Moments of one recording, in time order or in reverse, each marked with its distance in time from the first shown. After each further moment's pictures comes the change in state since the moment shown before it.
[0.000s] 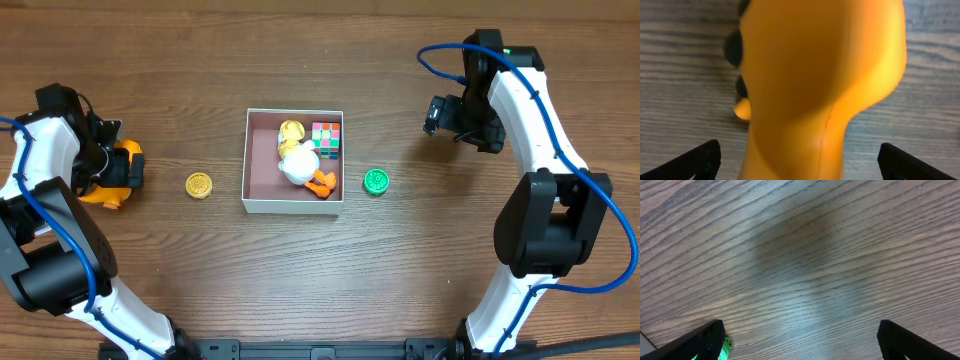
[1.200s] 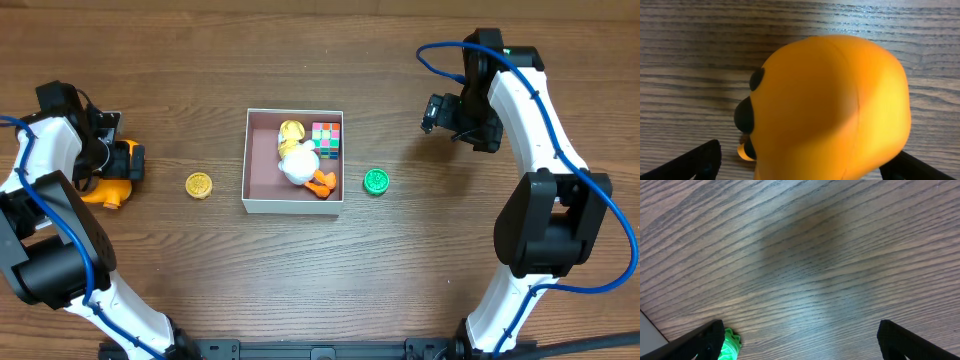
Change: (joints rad) left arm 0.000 0.035 0.000 0.106 0.037 -0.001; right arm 0.000 0.000 0.000 0.013 -0.041 -0.001
